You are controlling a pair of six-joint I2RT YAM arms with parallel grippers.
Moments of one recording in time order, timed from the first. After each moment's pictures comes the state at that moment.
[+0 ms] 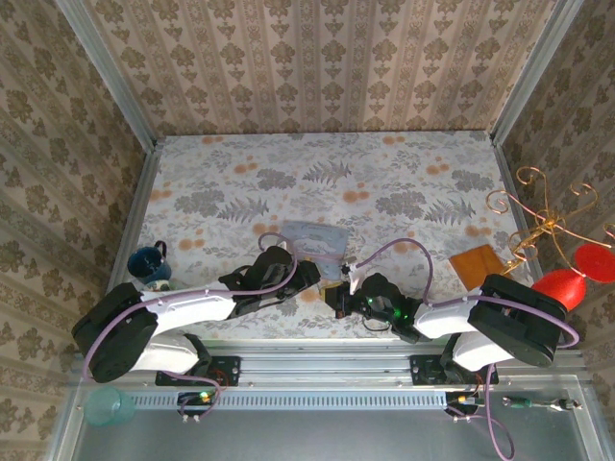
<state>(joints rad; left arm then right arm) -0.95 1.30 0.49 0.18 0.09 -1.21 0.95 1.41 0.25 0.77 -0.02 0.63</state>
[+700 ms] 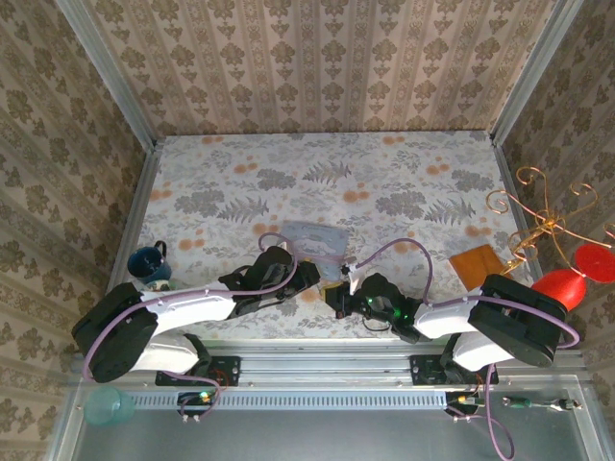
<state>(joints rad) -0.94 1.30 0.49 0.17 0.09 -1.20 0.95 1.41 0.25 0.76 -0.01 0.62</state>
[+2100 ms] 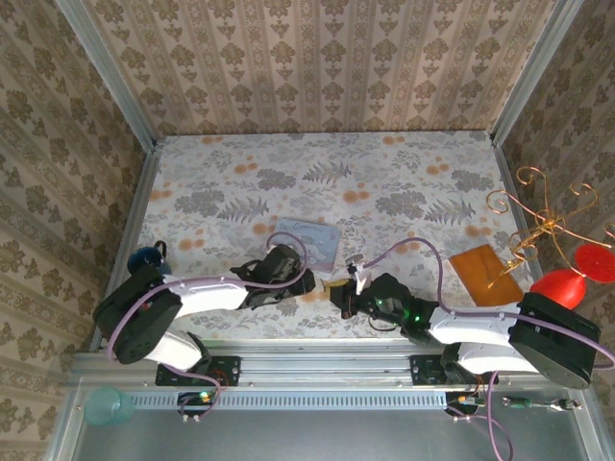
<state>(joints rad) -0.91 1.43 0.54 0.00 0.04 -0.92 0.97 1.18 0.24 0.60 0.02 0.57</state>
